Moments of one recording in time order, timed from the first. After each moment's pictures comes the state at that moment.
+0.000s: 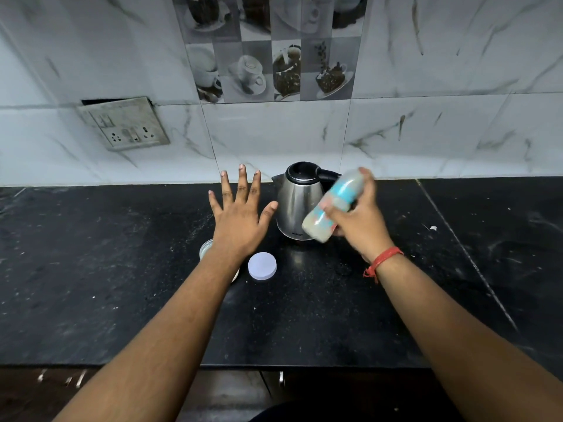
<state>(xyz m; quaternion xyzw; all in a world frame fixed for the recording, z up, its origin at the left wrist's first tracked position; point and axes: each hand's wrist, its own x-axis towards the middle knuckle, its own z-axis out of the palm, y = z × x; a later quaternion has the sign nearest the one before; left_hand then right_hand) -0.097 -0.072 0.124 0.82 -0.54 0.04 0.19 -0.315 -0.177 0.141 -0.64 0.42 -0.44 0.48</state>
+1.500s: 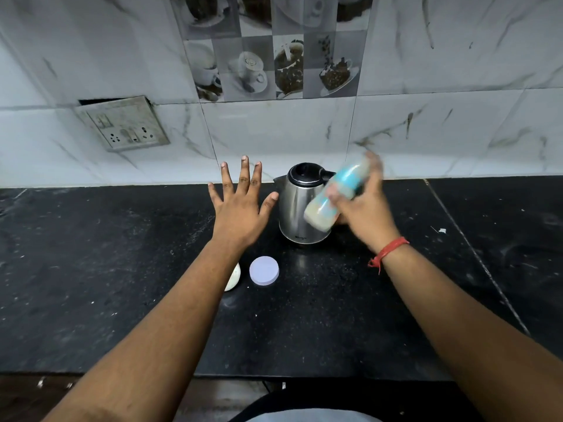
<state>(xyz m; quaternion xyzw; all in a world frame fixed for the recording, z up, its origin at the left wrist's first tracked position) -0.077 -0.101 0.128 0.82 -0.54 0.05 0.18 -0.305 -0.211 0.147 -0.68 0.36 -0.44 0.46</state>
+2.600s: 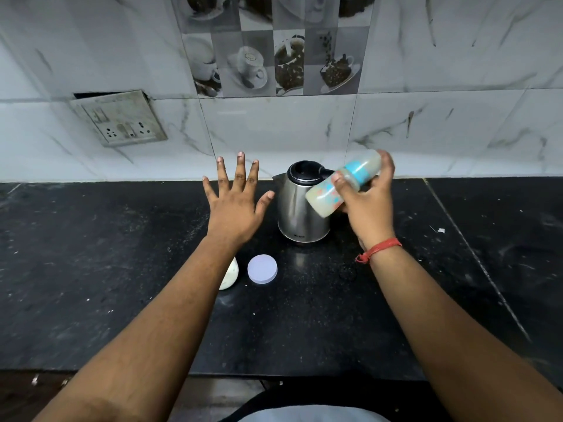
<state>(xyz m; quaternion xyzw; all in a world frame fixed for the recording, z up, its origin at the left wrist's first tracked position) -0.066 -0.105 0.123 0.82 -0.54 0.09 0.14 -0.291 -0.202 0.150 -0.58 0.40 -0.52 0.48</state>
